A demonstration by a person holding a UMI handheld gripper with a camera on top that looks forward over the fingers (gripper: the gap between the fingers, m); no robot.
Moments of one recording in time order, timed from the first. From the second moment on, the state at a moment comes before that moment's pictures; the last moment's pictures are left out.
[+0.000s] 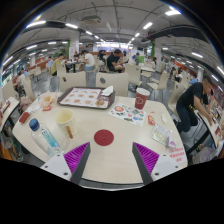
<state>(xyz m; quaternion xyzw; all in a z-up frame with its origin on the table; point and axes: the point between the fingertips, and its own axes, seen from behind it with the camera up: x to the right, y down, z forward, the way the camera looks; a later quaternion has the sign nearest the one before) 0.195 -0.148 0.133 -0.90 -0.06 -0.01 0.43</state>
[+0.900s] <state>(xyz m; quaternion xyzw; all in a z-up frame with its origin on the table) 0.002 -0.210 0.083 -0.86 -0.03 0.06 0.50</state>
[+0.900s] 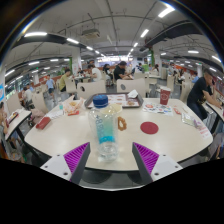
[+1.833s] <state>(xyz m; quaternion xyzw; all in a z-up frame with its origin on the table) -0.074 -0.112 0.128 -0.82 -0.03 0.06 0.56</state>
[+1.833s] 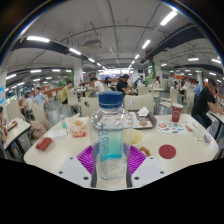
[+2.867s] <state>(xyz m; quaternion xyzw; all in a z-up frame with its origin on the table) -0.159 0.007 0.189 -0.58 0.48 0.61 0.25</state>
